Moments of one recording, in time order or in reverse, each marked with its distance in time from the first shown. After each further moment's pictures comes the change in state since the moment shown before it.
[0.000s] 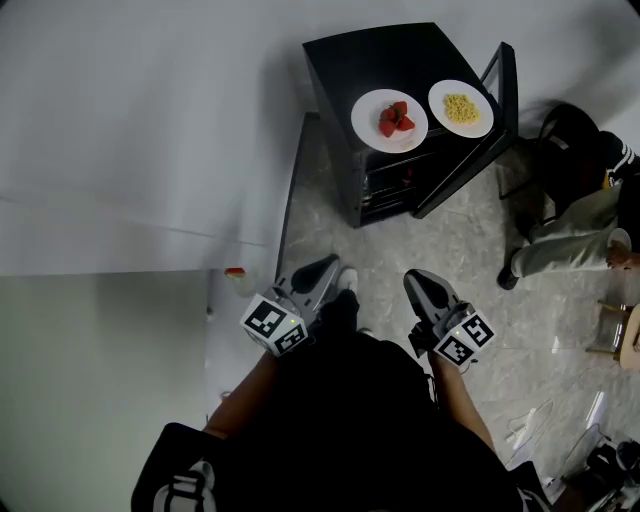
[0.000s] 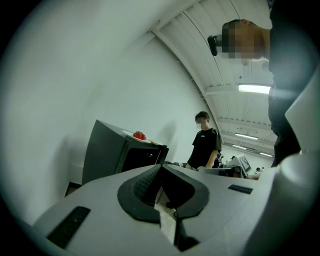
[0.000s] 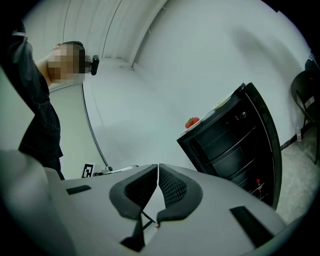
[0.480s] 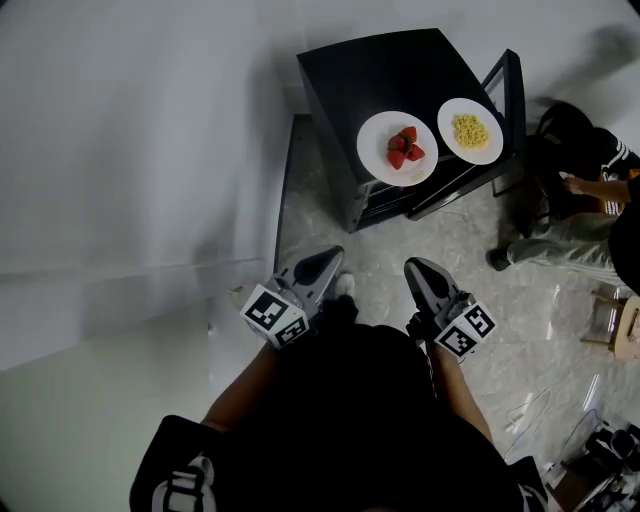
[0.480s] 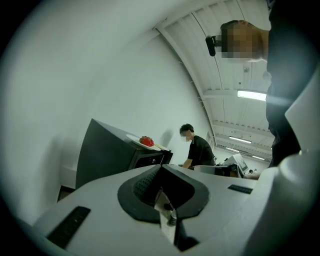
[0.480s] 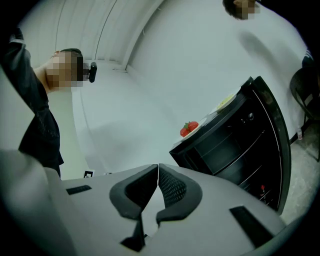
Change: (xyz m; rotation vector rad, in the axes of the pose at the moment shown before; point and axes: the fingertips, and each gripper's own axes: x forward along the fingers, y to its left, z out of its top) left arm 0.050 0.067 0.038 -0.022 0.007 -0.081; right arm 0.078 -0.038 0.038 0.031 -0.053 -0.048
